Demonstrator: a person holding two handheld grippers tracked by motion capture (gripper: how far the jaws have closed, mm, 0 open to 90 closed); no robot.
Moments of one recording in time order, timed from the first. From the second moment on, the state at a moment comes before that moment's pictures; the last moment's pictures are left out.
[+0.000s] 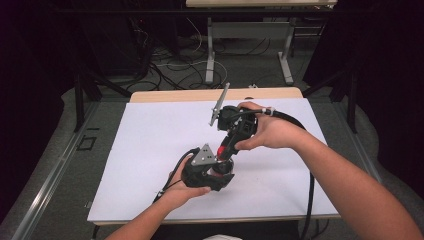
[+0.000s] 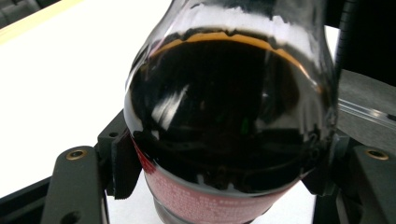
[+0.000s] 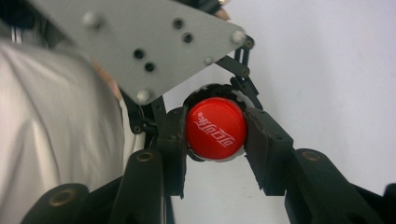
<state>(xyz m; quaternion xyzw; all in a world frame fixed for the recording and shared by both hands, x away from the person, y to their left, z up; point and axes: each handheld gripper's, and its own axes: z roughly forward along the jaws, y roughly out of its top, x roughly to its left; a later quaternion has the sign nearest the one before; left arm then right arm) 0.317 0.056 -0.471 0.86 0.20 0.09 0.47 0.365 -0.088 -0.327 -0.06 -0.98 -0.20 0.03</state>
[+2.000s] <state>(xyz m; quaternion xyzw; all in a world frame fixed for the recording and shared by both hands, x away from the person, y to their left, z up) 0.409 0.073 -0.459 0.81 0.31 0.11 0.48 0.340 -0.162 -0.414 -0.21 -0.92 -0.34 -0.07</state>
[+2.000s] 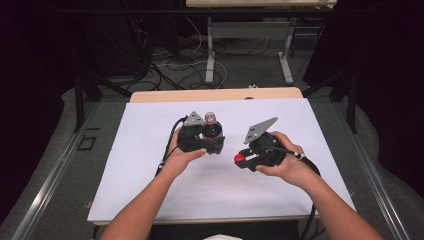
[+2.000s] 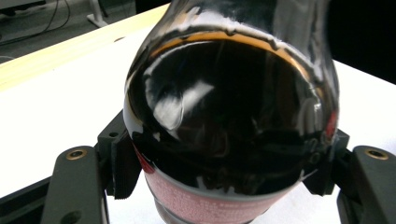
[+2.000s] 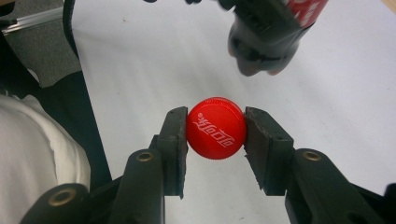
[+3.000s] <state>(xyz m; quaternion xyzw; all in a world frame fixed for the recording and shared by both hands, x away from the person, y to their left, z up) 0.484 0.063 -0.504 0.80 0.37 0.14 0.45 0.345 -0.156 -0.475 -0.24 -0.91 -0.34 -0.07</state>
